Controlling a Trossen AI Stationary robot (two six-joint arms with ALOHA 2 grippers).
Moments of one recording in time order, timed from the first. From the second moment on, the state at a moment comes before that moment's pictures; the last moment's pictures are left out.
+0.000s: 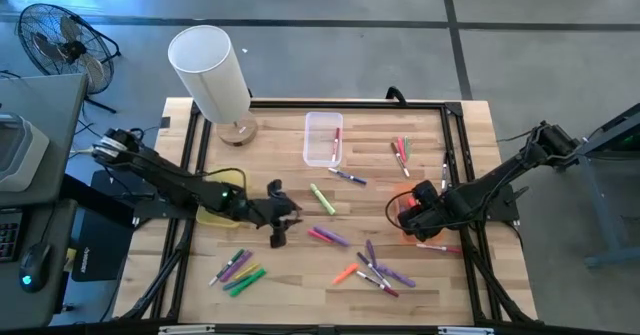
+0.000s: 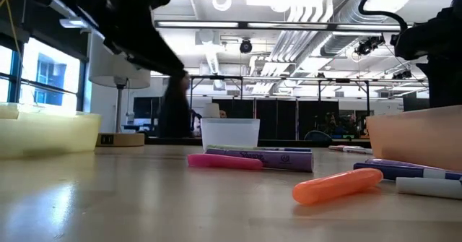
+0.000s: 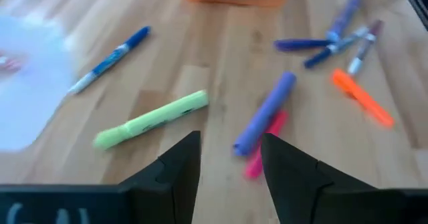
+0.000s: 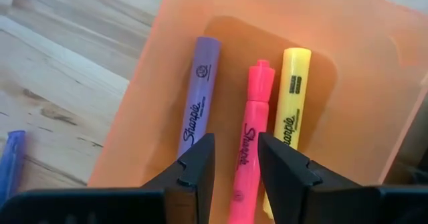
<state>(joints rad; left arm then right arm) -0.35 1.39 0.72 0.06 -0.37 -0.30 0.52 1.21 0.69 -0.99 0.32 1.63</state>
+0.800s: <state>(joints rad) -0.09 1.83 1.33 -0.42 -0.07 0.31 0.52 1.21 0.69 -0.91 0.41 1.52</state>
